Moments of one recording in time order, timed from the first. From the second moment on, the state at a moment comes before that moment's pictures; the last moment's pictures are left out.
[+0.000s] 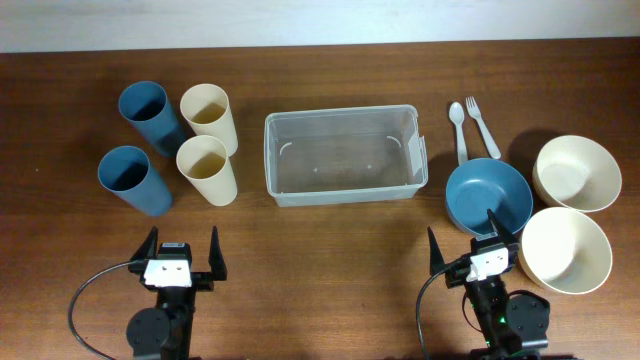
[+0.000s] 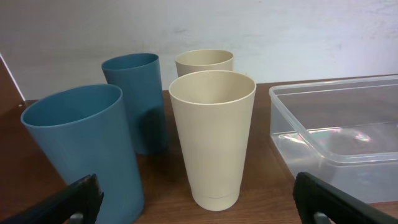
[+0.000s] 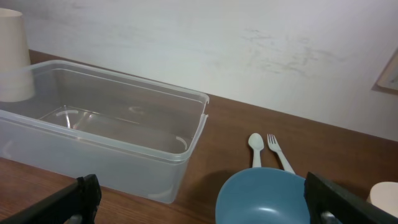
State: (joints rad) left arm 0.07 0.01 0.02 -0.08 0.07 0.06; right arm 0.06 0.01 0.01 -0.06 -0.15 -0.18
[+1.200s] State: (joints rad) left arm 0.07 0.01 0.02 -0.08 0.07 0.06; right arm 0.06 0.02 0.06 0.04 -0.37 0.13
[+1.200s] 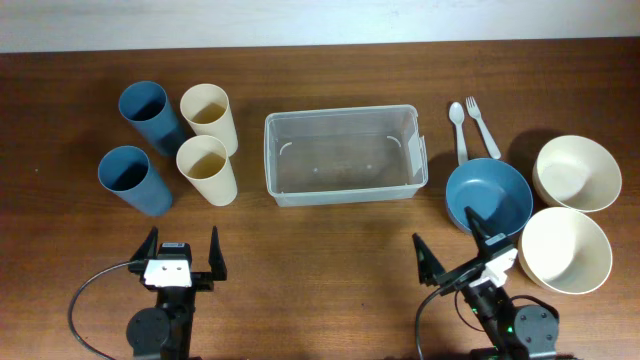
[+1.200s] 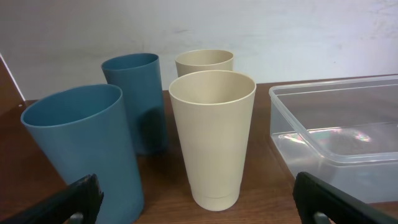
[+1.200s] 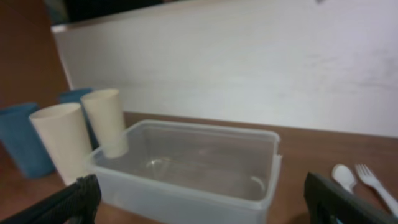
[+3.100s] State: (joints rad) left arm 0.07 0.01 0.02 -0.08 0.07 0.06; right arm -0.27 1.48 1.45 -1.21 0.07 0.48
